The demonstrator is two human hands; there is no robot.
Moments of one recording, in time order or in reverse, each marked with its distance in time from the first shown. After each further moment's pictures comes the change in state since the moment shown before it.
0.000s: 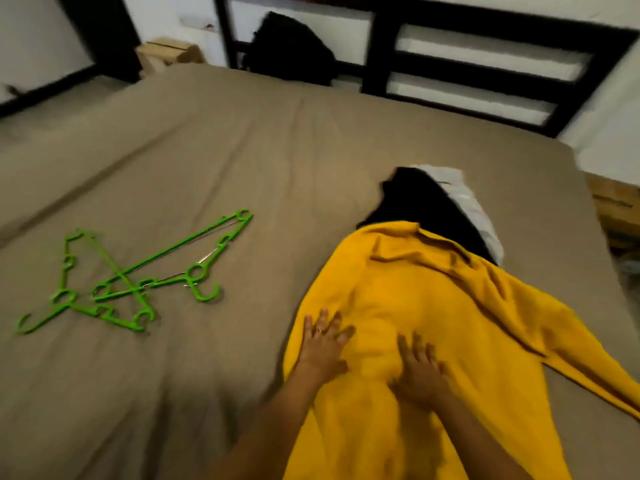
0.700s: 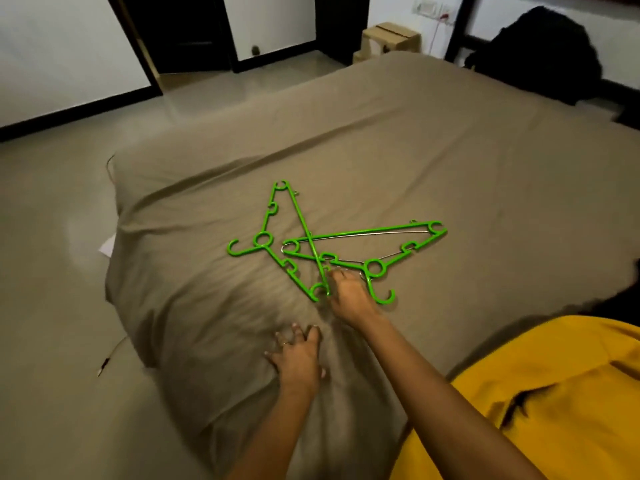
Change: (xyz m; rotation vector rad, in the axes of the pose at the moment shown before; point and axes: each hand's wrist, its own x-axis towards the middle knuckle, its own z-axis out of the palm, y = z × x) left_hand -0.157 -0.234 0.071 -0.497 0.090 -1.016; right_hand 0.038 -0.468 -0.032 0.042 0.108 -0.899
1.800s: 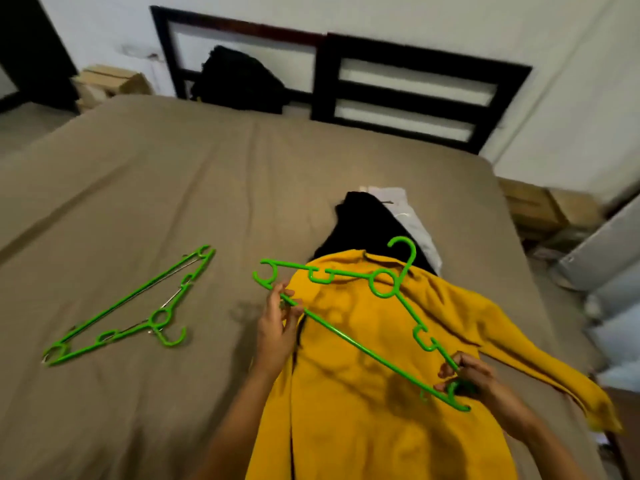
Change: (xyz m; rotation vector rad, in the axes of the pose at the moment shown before) left_hand -0.146 0.253 -0.052 -0.913 0.024 0.958; right_hand -0.522 0.189 -0.148 1.272 0.663 0.677
